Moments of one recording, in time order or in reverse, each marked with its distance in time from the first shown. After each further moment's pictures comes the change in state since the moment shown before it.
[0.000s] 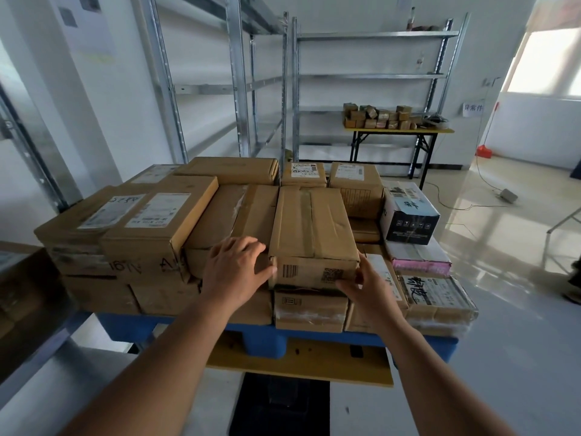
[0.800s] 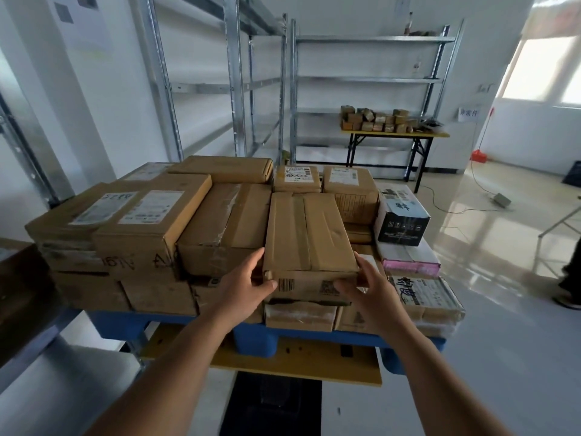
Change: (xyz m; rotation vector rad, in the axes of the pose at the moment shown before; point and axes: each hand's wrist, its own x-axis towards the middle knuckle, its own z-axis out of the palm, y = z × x) left_hand -0.023 0.029 0.003 -0.798 -0.278 -0.269; right_hand -0.024 -0.004 -0.028 -0.003 -0.017 -0.081
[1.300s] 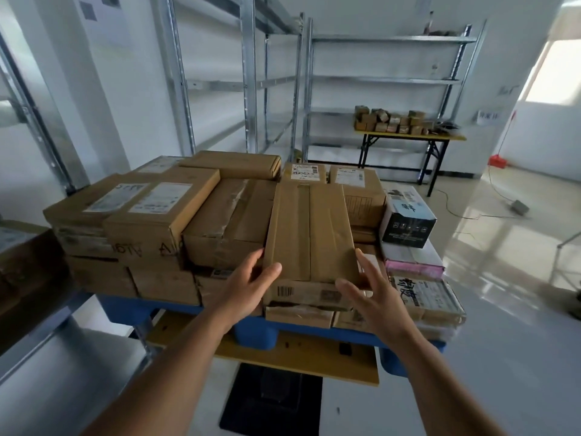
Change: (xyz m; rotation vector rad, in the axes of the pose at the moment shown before) left_hand -0.022 0.016 0.006 -0.211 0.007 -0.143; right_hand -0.020 -0.011 -0.015 0.072 -0.096 -0.018
